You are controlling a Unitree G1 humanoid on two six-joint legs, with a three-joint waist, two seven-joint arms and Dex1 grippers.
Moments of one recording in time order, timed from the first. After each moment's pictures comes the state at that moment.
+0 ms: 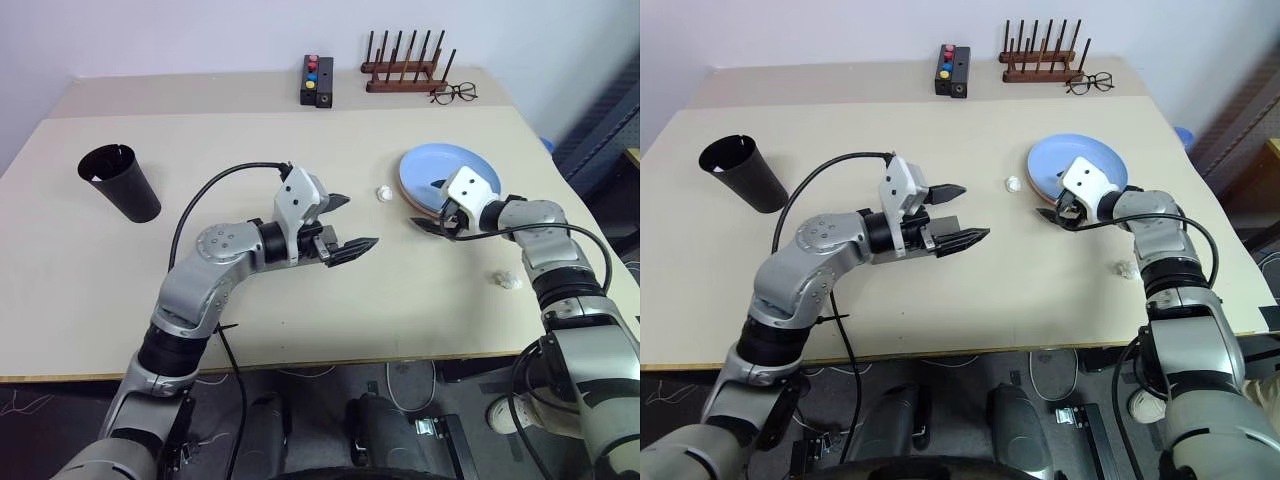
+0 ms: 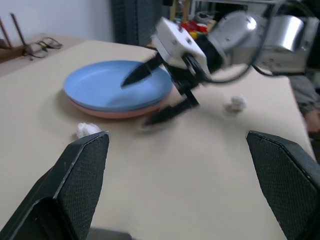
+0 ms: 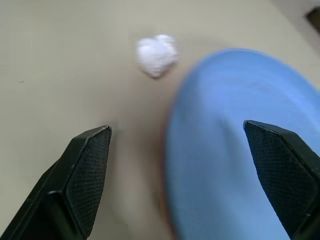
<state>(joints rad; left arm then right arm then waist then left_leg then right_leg) -0.55 0.38 -0.18 -0.30 -0.40 0.65 -0.78 -0.85 -0.67 0.08 0.88 -0.06 -0.21 0.86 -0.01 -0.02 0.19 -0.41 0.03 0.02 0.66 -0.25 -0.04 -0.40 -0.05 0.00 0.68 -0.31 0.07</state>
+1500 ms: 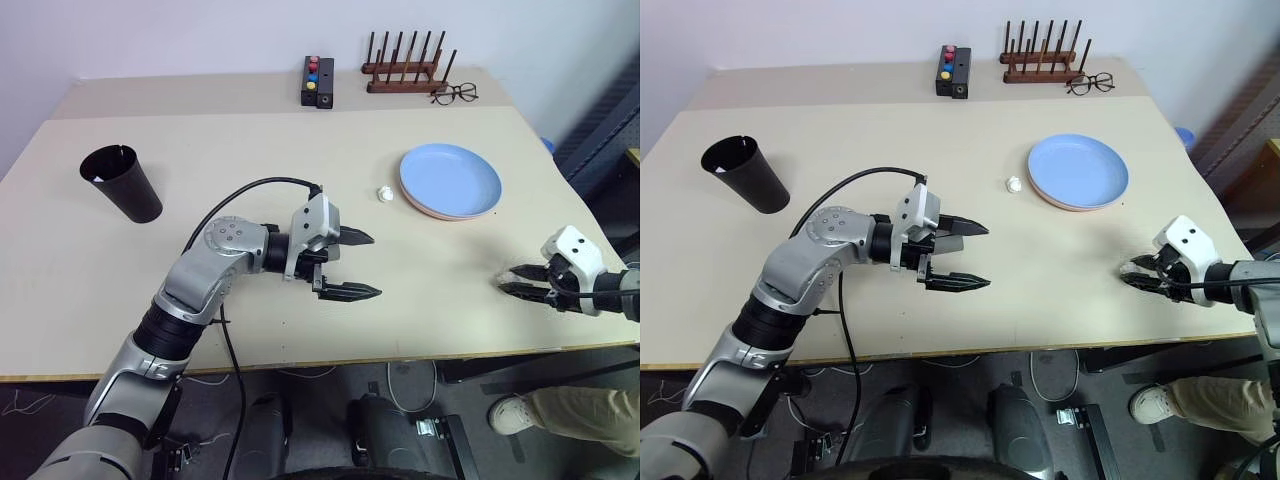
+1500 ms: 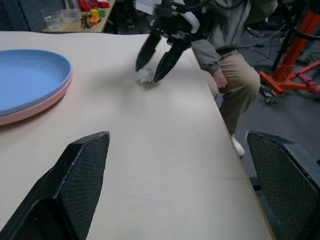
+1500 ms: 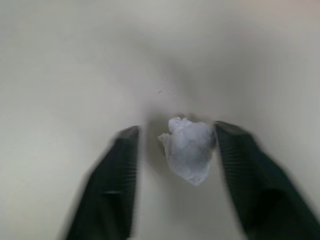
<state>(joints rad) -0.64 0.44 -0.31 -0.16 -0.40 0.53 -1.10 -0.18 -1.02 -0.18 0.22 0.24 0.41 1.13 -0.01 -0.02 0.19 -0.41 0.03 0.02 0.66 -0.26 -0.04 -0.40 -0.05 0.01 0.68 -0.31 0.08</state>
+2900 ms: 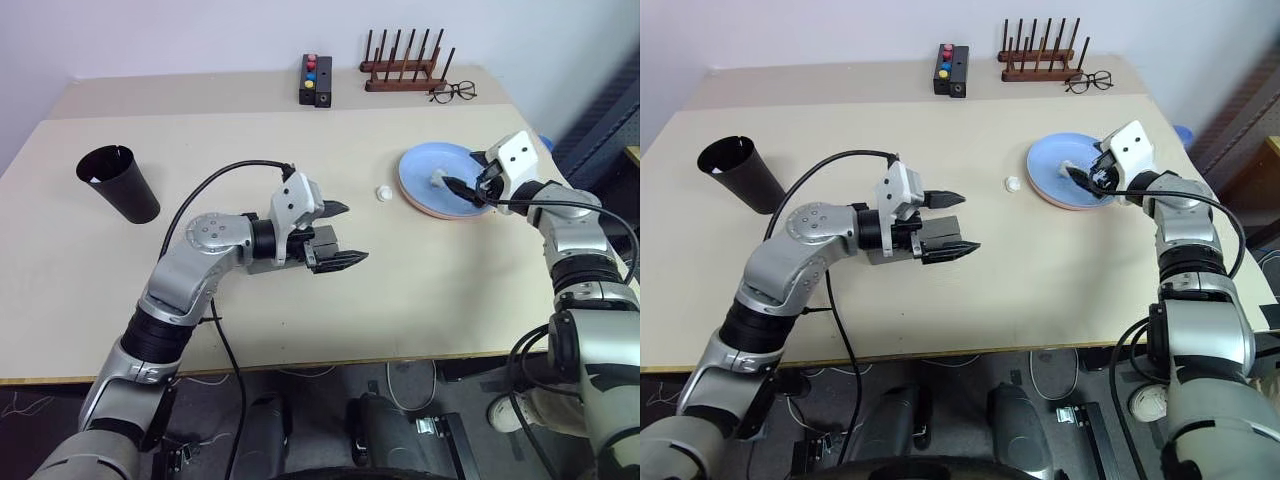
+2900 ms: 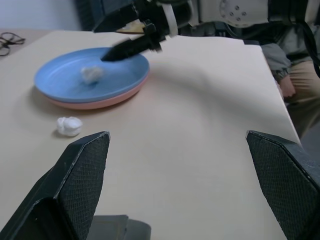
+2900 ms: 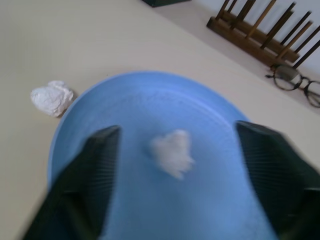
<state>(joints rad) -0.60 0.46 -0.22 -0.22 -0.38 0.57 -0.88 -0.95 -0.65 -0.05 1.10 0.02 -0.25 0.79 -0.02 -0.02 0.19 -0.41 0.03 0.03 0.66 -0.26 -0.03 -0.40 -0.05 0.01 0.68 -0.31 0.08</state>
